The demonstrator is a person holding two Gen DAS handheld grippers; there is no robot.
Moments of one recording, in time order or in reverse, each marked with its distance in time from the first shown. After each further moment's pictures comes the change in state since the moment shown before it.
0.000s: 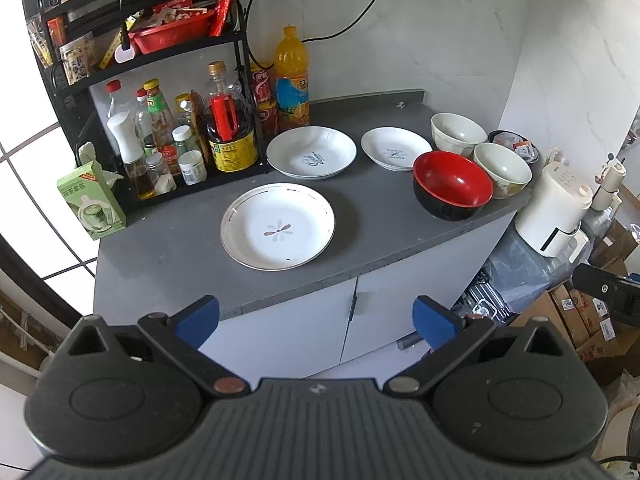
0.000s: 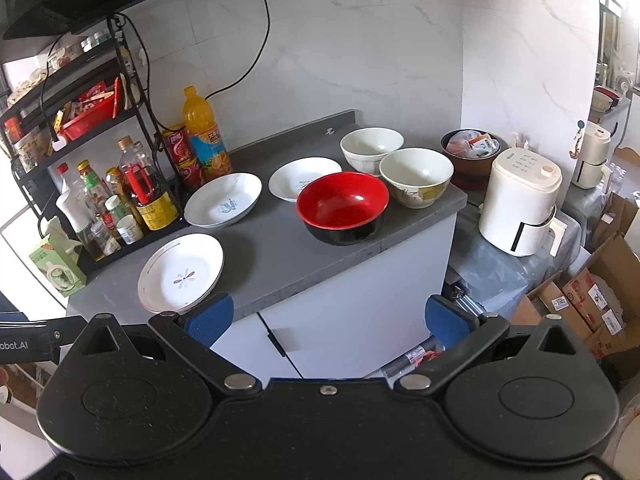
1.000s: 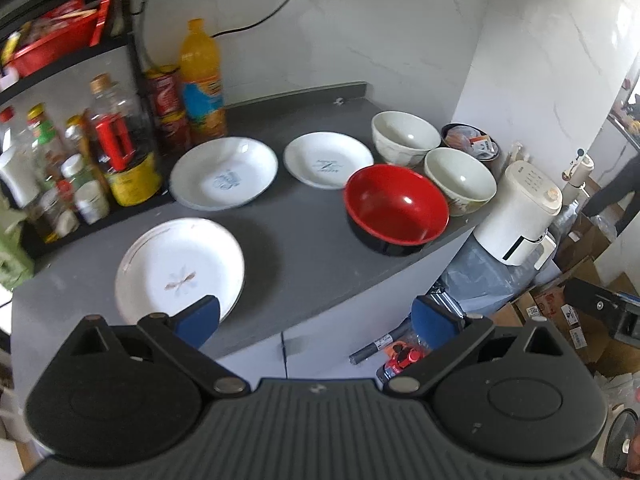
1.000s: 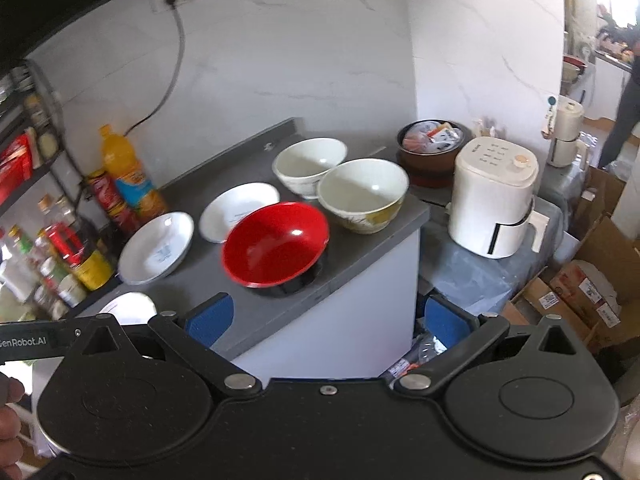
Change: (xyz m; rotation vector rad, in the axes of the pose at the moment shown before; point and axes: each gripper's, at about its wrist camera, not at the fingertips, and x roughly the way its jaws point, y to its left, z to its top) left arm 0.112 -0.073 0.084 0.070 0.033 -0.164; right arm 0.091 -0.069 0.060 0.141 0.000 -0.097
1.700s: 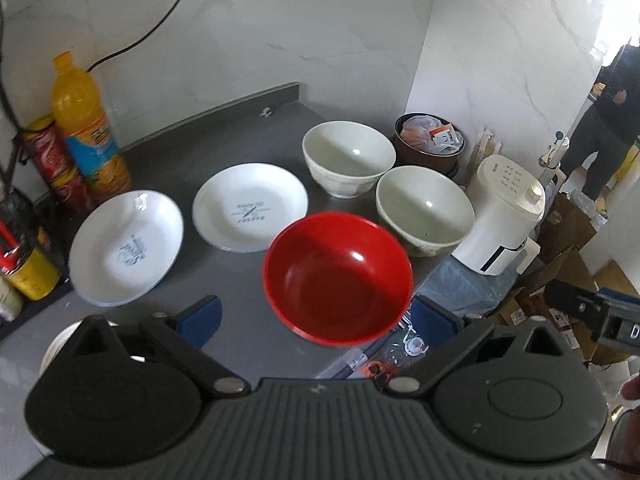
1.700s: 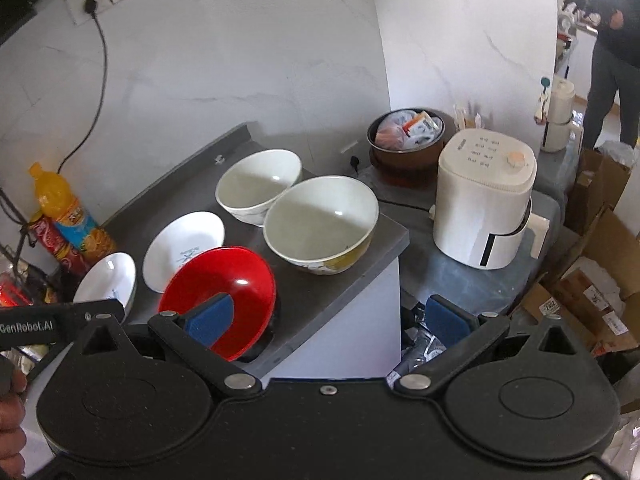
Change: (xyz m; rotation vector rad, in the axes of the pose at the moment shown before) left arm 0.124 -0.068 0.104 0.130 0.040 -0.103; right arm 0.101 -0.045 0.060 0.091 0.052 -0.038
